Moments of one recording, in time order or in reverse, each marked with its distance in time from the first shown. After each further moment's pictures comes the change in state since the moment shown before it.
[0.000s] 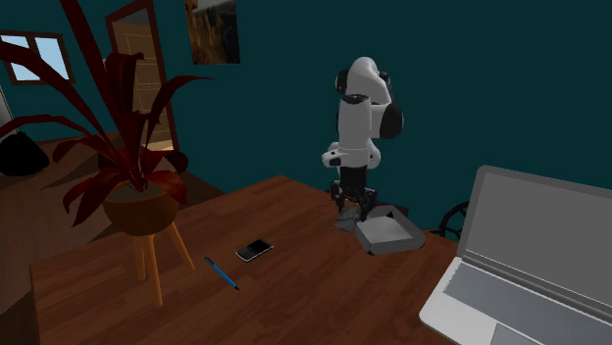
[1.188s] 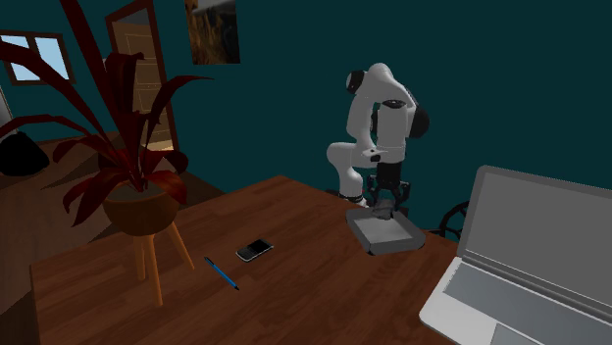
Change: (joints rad) arm 0.163 -0.376 0.105 -0.375 0.192 0.028 0.127
